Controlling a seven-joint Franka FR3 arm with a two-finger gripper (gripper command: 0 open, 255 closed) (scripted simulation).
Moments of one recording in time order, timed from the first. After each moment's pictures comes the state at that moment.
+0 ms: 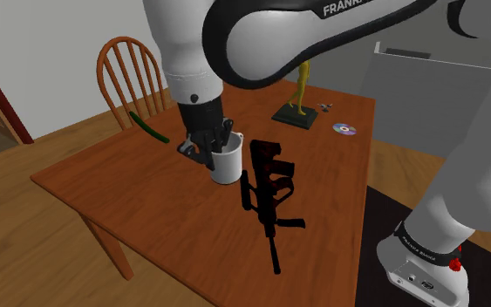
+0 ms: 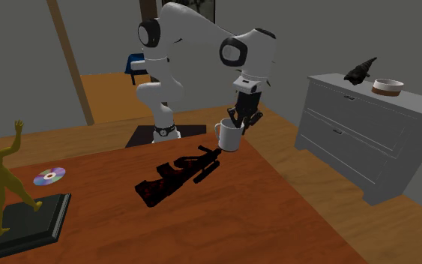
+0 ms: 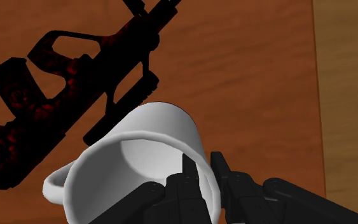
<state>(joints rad) 0.12 0.13 0.71 -1.81 -0.20 1.79 0.74</state>
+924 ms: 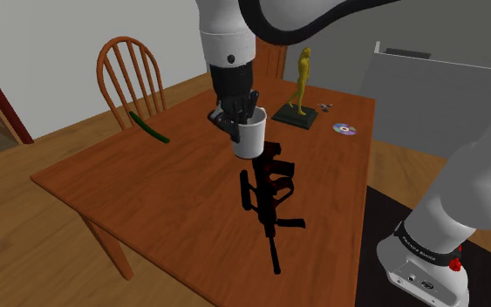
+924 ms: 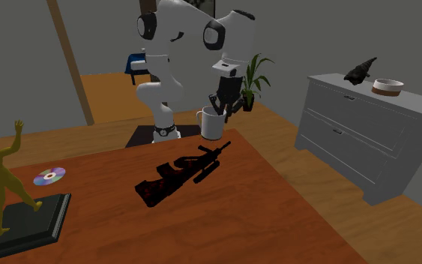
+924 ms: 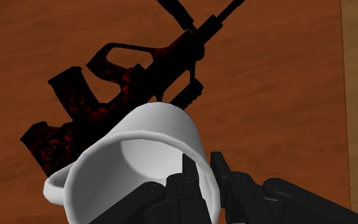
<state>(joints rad) 0.03 -0.09 0.65 -1.89 -0.07 1.73 0.56</state>
